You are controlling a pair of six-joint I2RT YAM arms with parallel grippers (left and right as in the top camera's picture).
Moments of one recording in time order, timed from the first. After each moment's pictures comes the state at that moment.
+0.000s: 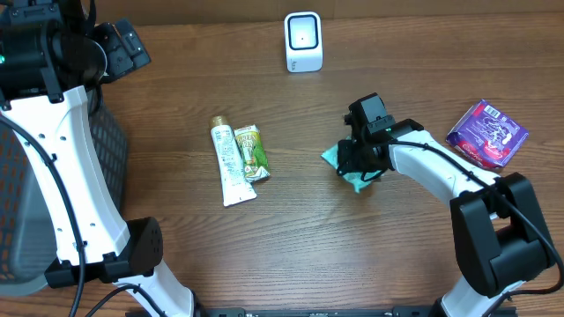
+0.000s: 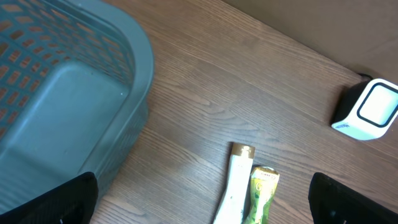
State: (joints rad) left arm 0.13 1.91 2.63 -1.69 -0.13 -0.37; right arm 0.40 1.85 1.14 -0.60 -0.18 0.34
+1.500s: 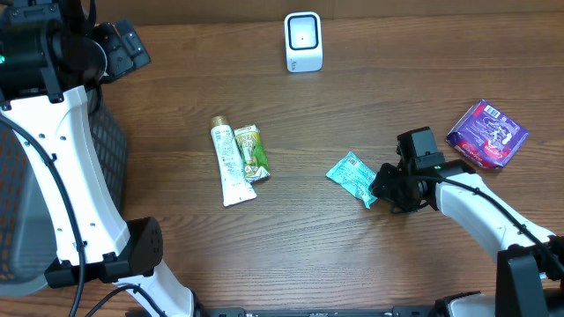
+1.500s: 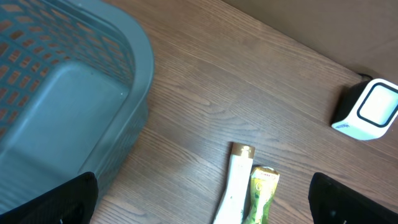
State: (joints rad) left arm 0.13 1.91 2.63 -1.69 -0.13 -0.37; right arm 0.23 1.54 0.77 -0.53 -0.26 0.67
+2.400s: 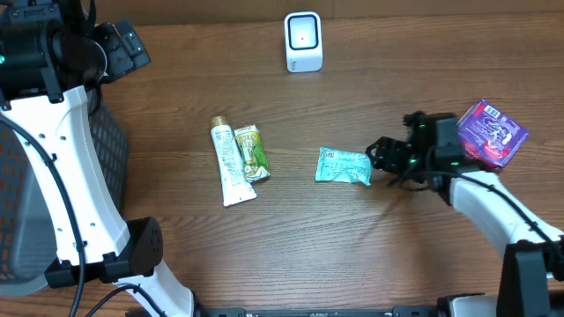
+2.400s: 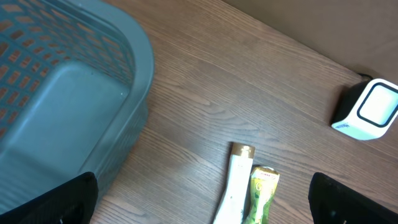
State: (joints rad) left arm 0.13 1.91 2.63 -1.69 -0.13 -0.37; right arm 0.10 1.54 0.78 -0.23 -0.40 0.42
